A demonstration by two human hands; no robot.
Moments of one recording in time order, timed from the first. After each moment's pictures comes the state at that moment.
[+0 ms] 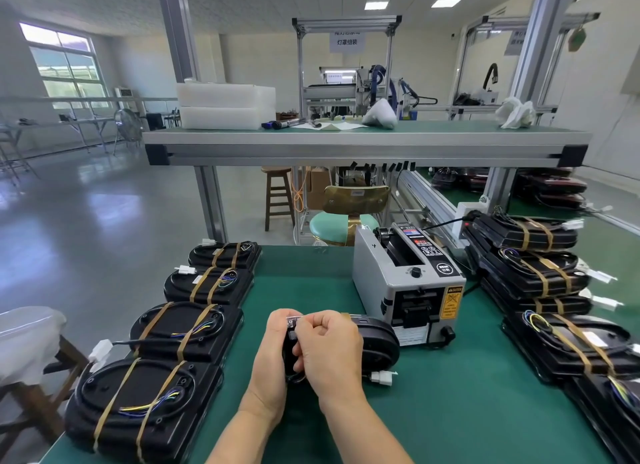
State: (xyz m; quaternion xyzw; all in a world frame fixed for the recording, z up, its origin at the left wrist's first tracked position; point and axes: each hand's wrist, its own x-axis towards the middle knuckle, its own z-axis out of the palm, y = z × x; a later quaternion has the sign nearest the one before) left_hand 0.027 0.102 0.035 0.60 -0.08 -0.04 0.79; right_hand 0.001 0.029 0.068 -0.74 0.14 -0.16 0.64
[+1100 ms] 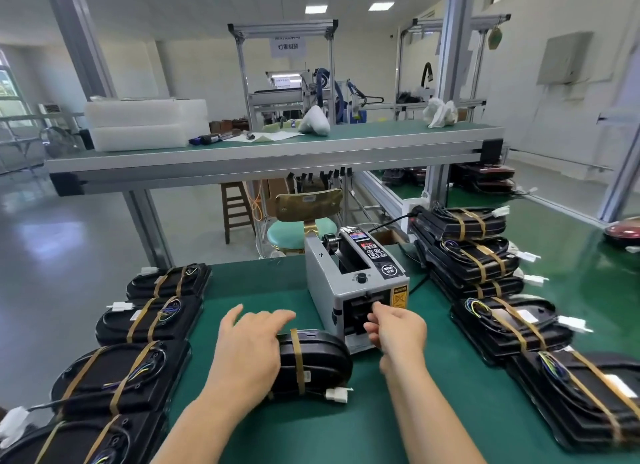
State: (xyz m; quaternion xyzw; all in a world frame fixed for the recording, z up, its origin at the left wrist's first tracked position) left_hand 0.056 0.078 0.076 0.93 -0.29 0.14 0.20; right_hand 0.024 -0.130 0.052 -0.50 0.38 -0.26 0.73
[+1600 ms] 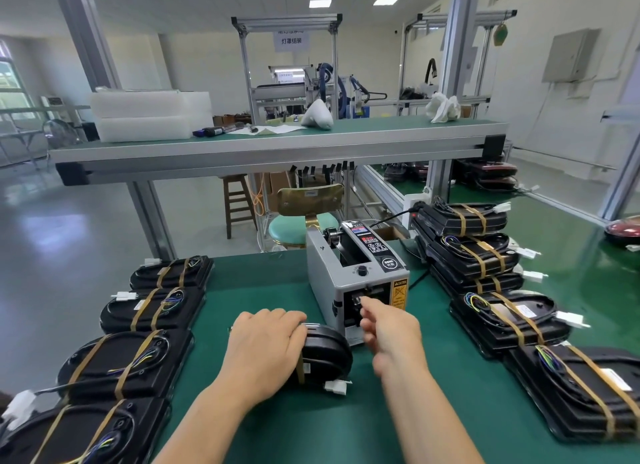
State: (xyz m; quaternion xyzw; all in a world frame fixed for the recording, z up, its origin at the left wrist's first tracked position) left_hand 0.049 0.065 0.071 0.95 -0.28 0.11 0.10; right_hand 0.001 -0.110 0.075 -0.45 0.35 -0.19 0.80
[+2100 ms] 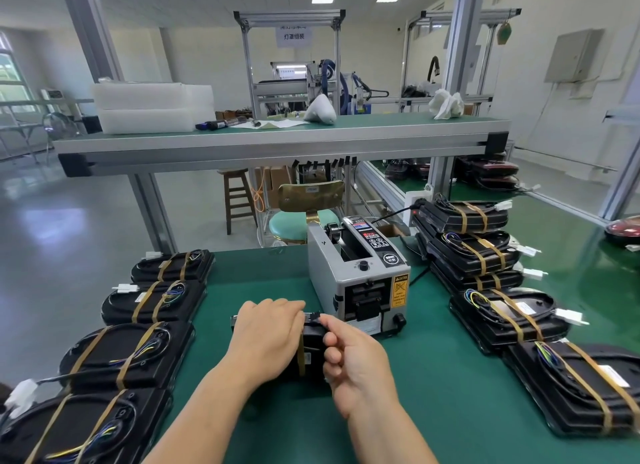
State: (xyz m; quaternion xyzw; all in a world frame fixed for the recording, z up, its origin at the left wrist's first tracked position) left_hand 0.054 0.059 0.080 0.96 -0.27 0.08 0.07; right_hand -0.024 -0.051 0.070 -0.36 0.27 -0.09 0.89
